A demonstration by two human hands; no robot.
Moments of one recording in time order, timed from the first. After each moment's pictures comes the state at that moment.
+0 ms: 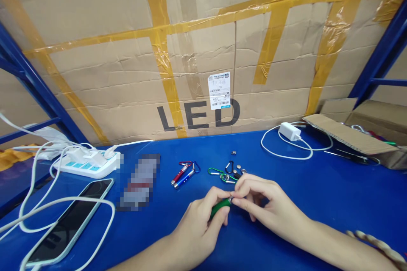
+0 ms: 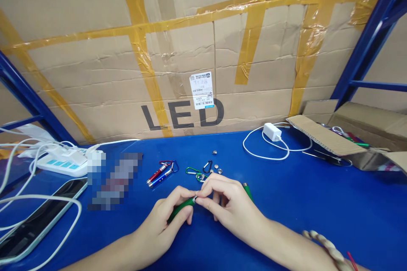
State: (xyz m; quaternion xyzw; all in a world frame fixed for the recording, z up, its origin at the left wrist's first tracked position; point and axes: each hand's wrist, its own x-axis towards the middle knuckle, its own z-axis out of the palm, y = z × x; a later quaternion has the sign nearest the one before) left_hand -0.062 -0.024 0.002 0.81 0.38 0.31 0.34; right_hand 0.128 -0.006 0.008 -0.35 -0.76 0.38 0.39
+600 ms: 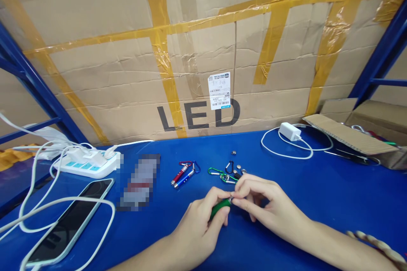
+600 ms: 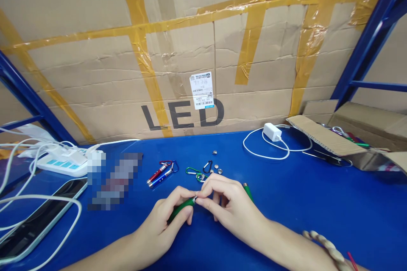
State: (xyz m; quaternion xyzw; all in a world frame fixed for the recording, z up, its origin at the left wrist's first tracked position) left_hand -0.062 -0.025 0.001 0.80 0.38 0.31 0.34; right_hand 0.127 -0.006 0.009 -0.35 -0.76 0.38 0.39
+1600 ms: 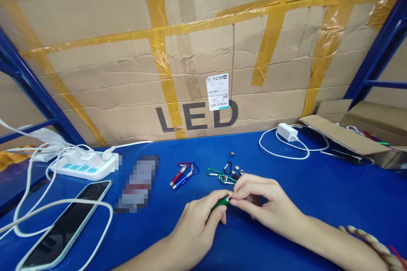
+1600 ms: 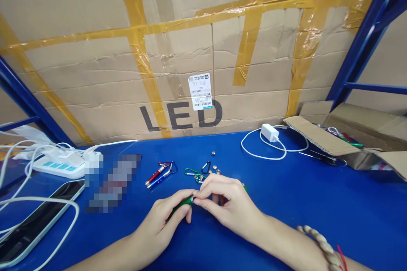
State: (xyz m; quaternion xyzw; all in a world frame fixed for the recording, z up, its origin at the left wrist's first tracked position) left_hand -0.062 -0.021 0.002 0.82 0.39 0.30 0.31; right_hand 0.128 0.002 0.006 -0.26 -0.81 0.24 0.47
